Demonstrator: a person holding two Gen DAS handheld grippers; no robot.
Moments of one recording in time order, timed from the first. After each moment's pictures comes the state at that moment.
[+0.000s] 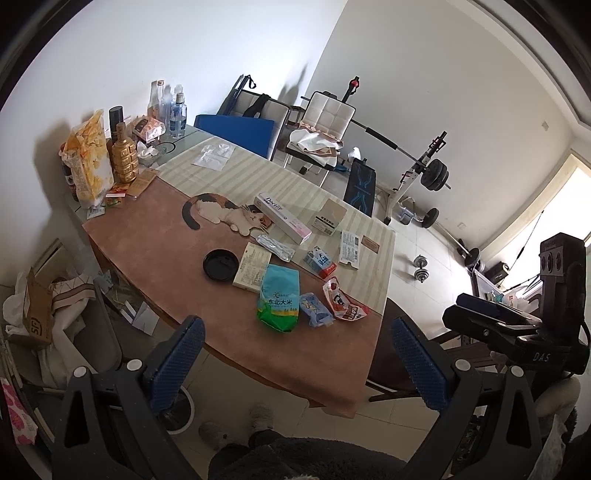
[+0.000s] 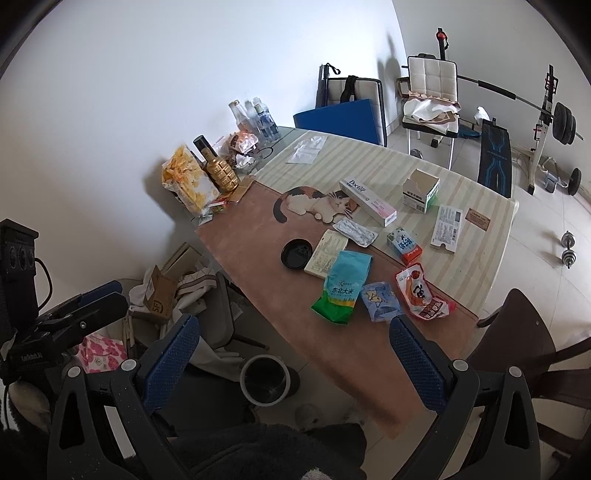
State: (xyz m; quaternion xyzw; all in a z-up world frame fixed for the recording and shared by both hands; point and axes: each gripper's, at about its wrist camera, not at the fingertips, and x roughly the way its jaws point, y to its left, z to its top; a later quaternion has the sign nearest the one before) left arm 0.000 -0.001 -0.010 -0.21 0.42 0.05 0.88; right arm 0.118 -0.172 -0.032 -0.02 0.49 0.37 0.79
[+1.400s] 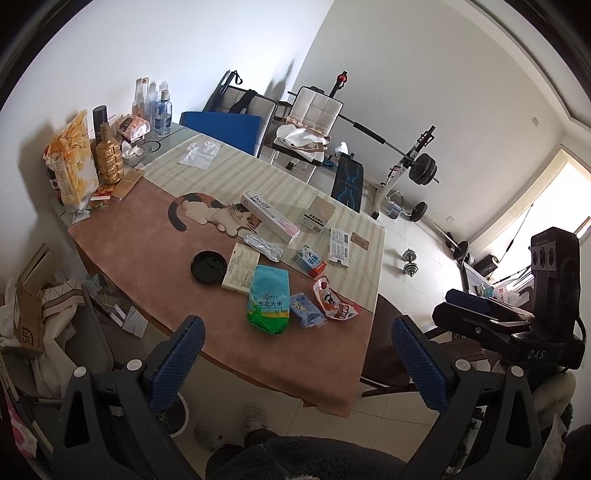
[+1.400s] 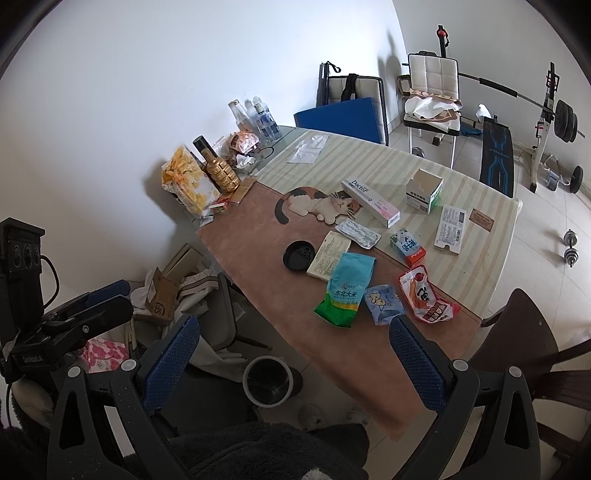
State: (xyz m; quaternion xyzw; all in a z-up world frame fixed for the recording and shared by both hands) left arm 0.007 -0.006 -0.012 -0.22 0.42 0.03 0.88; right arm 0.118 -0.172 -0.034 -0.02 0.49 0.37 0.79
